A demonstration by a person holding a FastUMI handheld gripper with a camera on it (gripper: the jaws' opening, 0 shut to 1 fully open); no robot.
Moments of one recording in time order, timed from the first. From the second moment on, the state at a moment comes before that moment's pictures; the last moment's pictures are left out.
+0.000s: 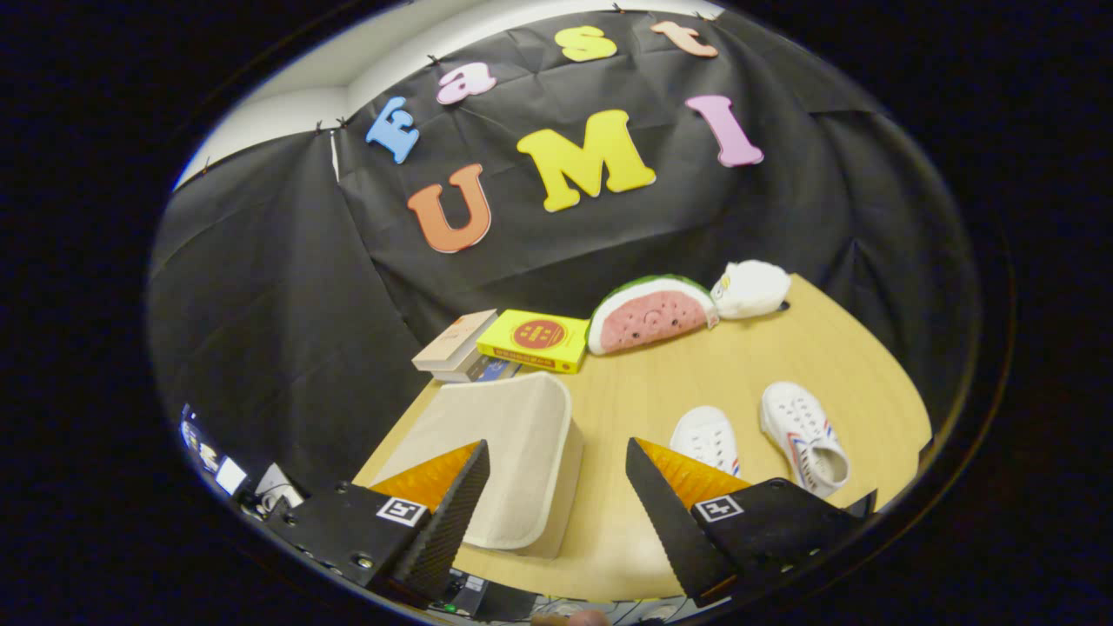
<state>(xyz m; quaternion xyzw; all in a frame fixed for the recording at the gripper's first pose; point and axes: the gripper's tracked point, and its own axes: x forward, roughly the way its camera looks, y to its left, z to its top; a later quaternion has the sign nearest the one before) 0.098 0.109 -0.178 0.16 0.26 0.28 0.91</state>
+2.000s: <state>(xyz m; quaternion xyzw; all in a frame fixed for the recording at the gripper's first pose) 0.078 0.214 -0.101 0.26 0.37 0.33 0.83</state>
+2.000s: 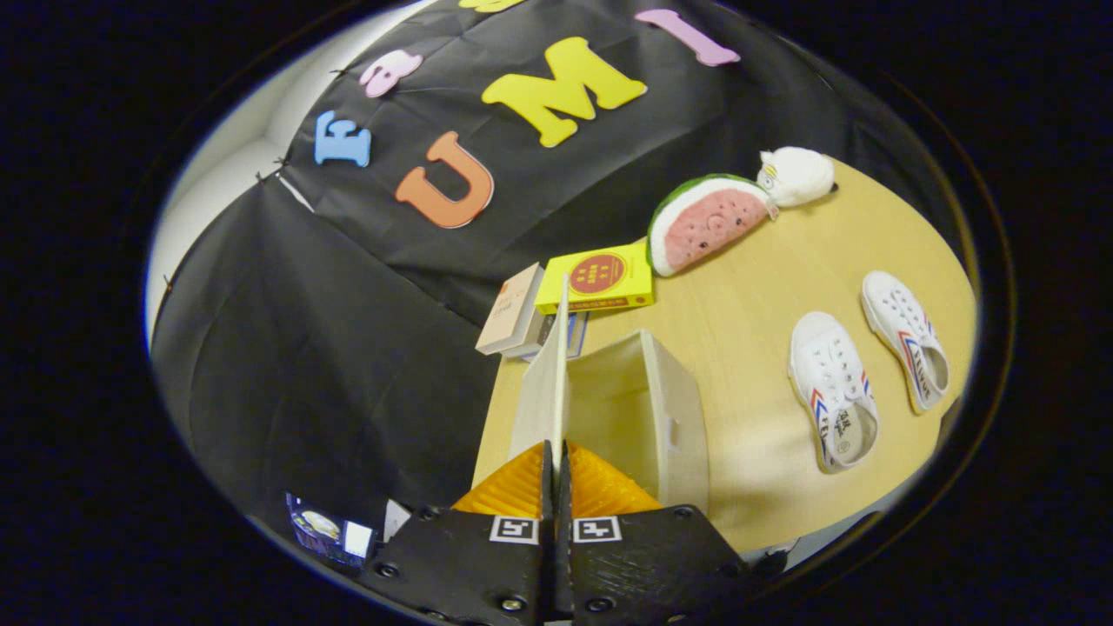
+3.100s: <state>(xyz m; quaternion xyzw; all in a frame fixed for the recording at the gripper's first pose) 0.030 0.440 -0.035 0.11 0.26 0.38 0.88</state>
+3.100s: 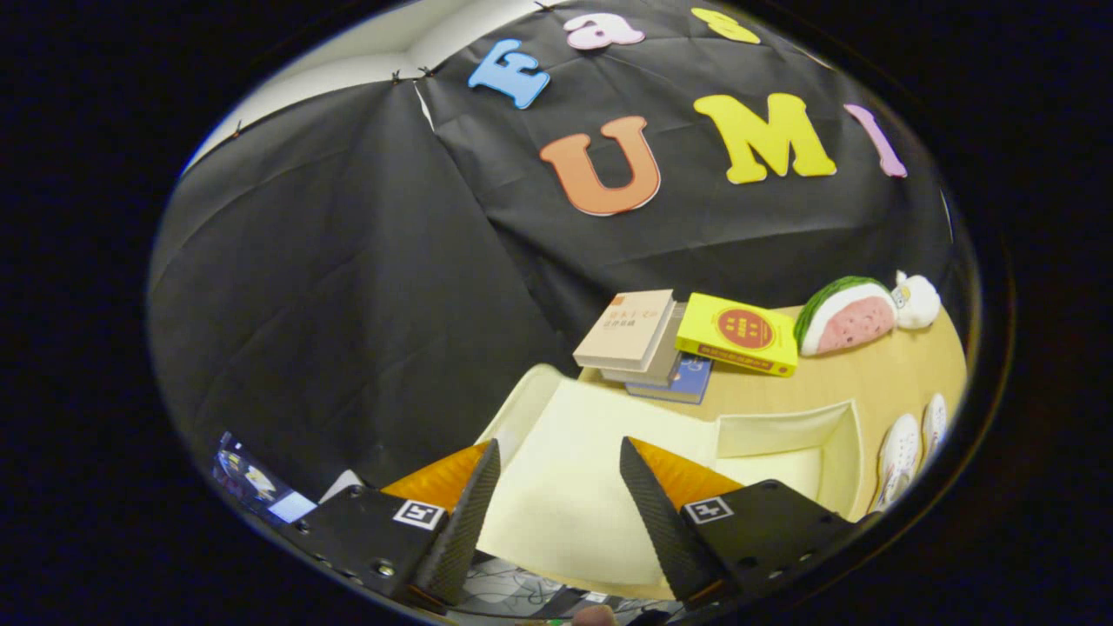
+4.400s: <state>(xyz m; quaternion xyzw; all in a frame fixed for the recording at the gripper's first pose) 0.143 -0.040 -0.066 0.04 0.14 0.09 0.99</state>
